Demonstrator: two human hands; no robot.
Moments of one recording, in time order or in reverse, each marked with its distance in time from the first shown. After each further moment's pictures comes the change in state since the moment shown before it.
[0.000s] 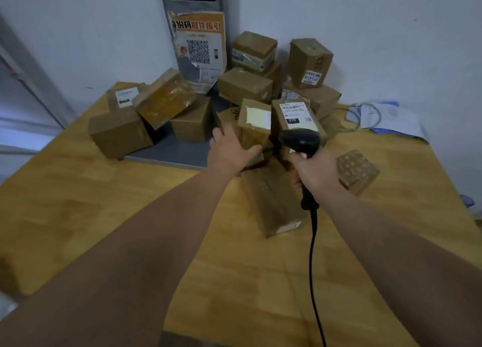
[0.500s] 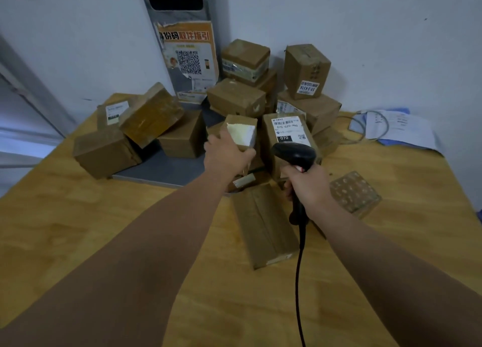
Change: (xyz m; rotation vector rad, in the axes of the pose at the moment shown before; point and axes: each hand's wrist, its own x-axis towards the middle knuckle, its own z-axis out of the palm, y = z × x) left_hand 0.060 0.039 0.018 0.116 0.033 -0.081; right_hand 0.065 0.016 -0.003 0.266 -0.105 0.118
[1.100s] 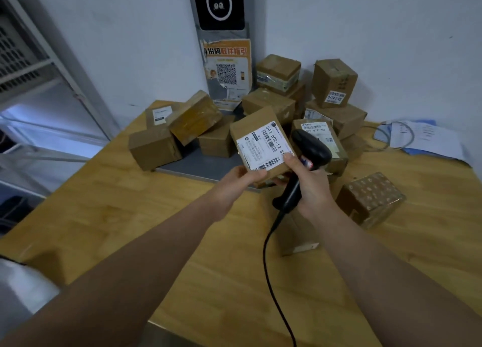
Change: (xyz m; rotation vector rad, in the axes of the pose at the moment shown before) left_hand -0.114 -0.066 -0.054 -0.969 -0.418 -0.087; right_hand -0.076 -0.025 0.046 0.625 -0.276 -0.025
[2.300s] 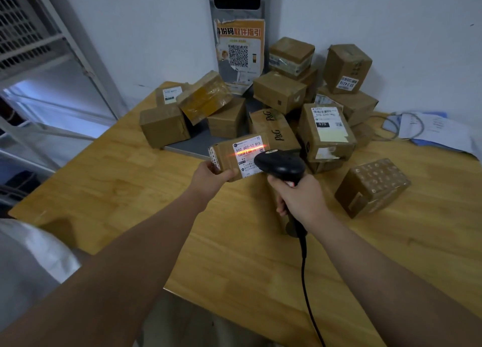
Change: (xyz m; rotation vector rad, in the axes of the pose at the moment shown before) left_hand -0.009 -0.060 -0.051 0.143 0.421 0.001; right_hand -0.048 0.035 -0.002 -0.841 -0.050 -0.016
